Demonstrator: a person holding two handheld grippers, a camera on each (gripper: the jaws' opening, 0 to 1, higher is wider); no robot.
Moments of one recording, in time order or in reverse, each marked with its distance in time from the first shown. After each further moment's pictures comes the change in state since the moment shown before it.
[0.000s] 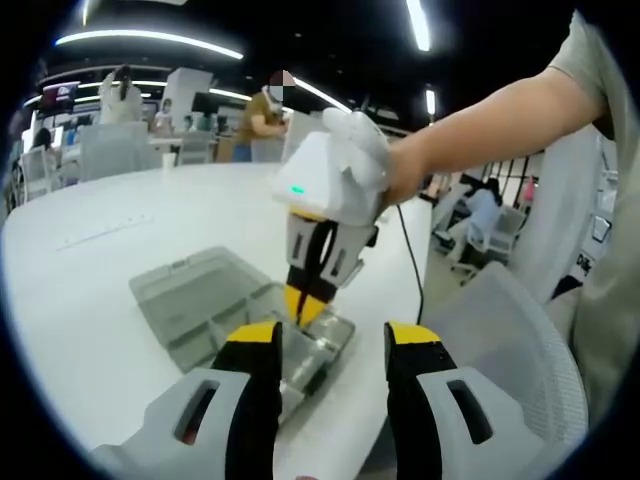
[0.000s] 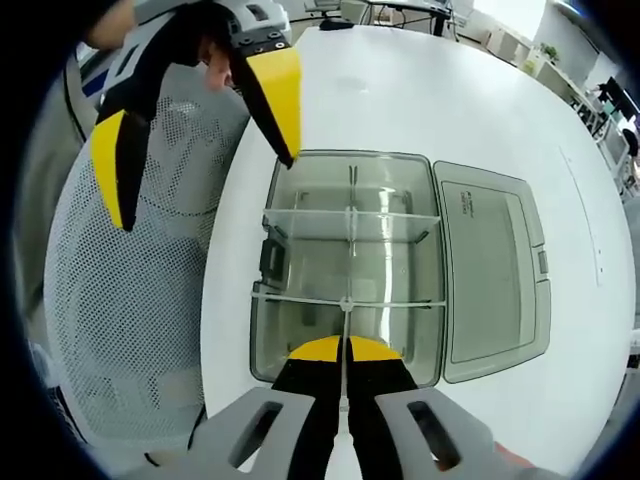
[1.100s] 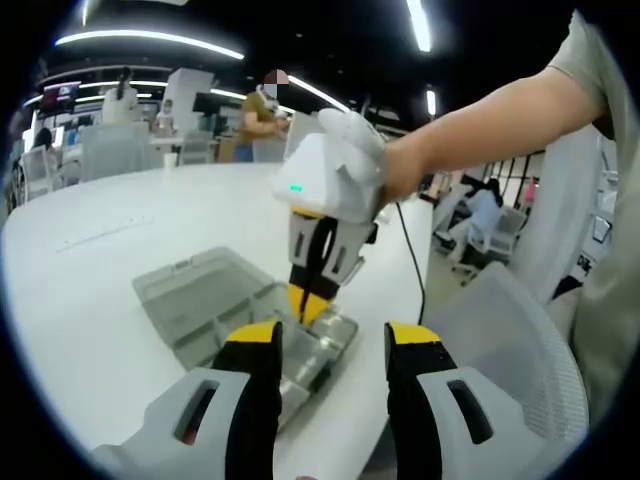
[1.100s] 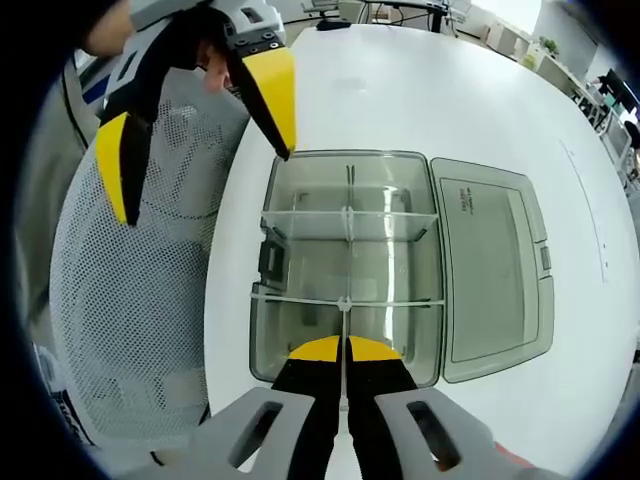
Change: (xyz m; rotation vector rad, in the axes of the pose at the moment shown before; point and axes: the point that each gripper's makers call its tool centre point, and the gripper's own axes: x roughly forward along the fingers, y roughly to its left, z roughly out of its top) left arm -0.004 0.005 0.000 -0.003 -0.005 0.004; right arm 0.000 -0.002 -0.001 0.012 0.004 0.032
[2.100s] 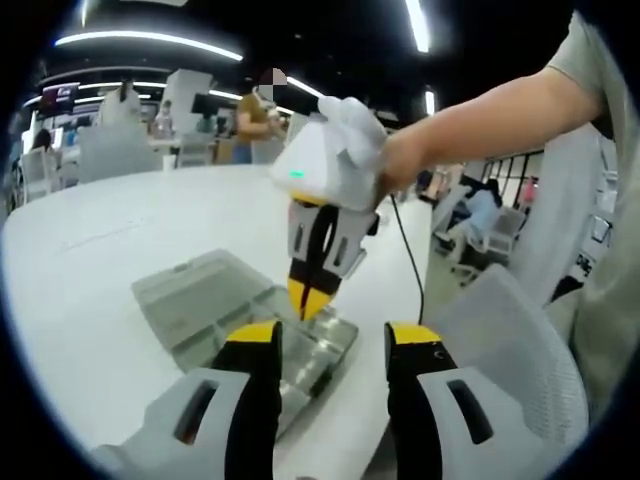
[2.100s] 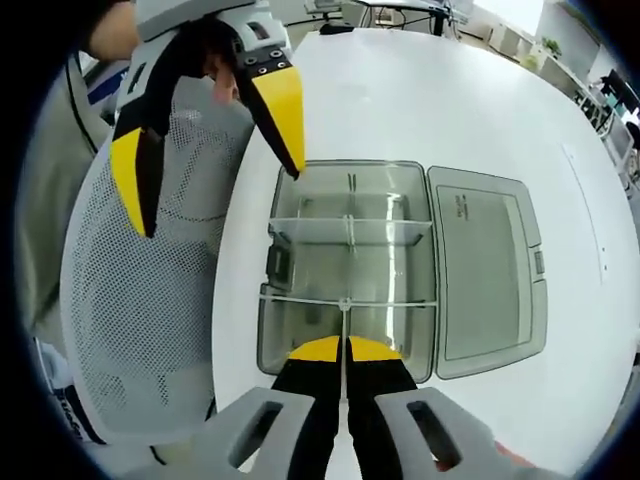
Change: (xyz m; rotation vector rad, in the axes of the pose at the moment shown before) left arm 0.003 0.000 0.003 0.006 -0.001 -0.005; right arm -0.011 0.001 0.003 -0.002 -0.005 0.017
